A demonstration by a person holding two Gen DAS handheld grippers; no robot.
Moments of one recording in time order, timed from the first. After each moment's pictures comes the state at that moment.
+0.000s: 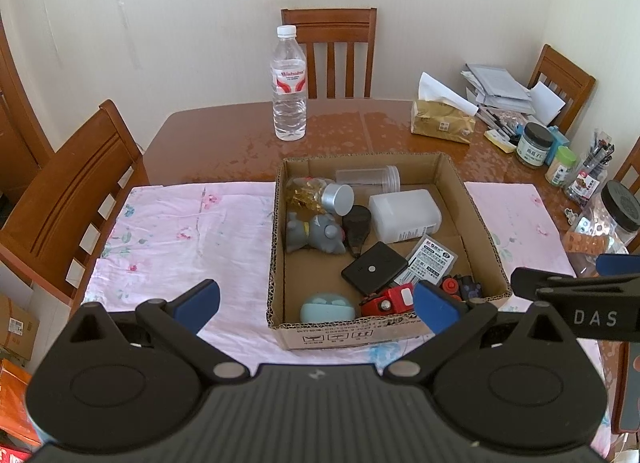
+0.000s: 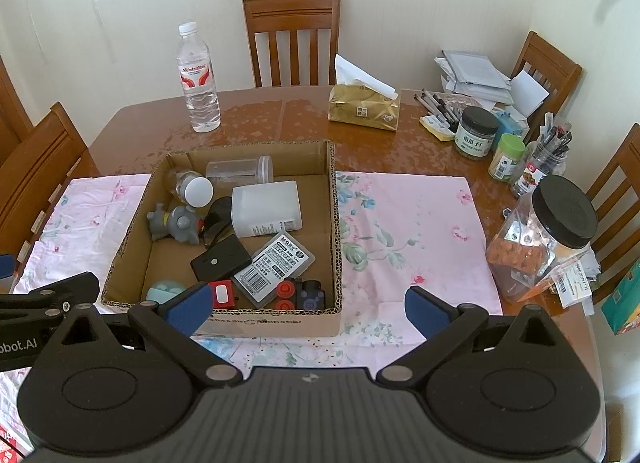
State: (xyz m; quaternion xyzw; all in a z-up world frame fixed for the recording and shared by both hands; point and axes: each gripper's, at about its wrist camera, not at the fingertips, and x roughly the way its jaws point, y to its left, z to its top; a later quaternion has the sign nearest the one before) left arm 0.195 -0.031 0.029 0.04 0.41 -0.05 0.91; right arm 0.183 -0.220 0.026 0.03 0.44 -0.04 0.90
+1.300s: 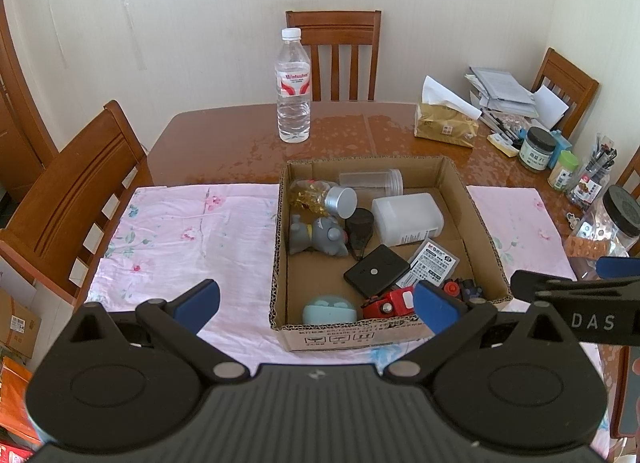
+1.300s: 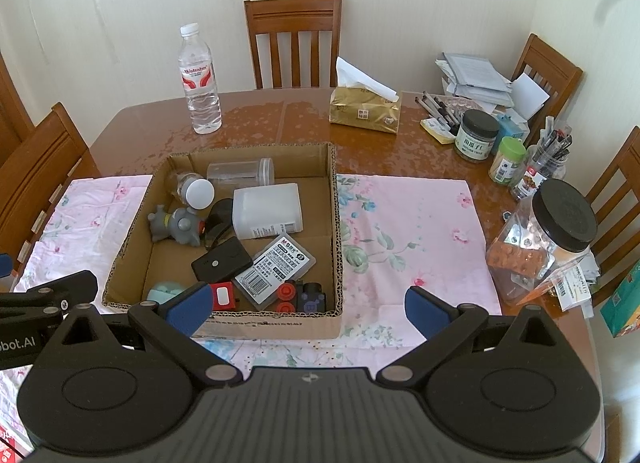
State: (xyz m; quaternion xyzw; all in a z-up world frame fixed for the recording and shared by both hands) left arm 0.195 -0.028 0.033 0.04 0.41 -0.05 0.91; right arm 0.184 -0.220 0.028 0.03 0.44 -0.04 0.90
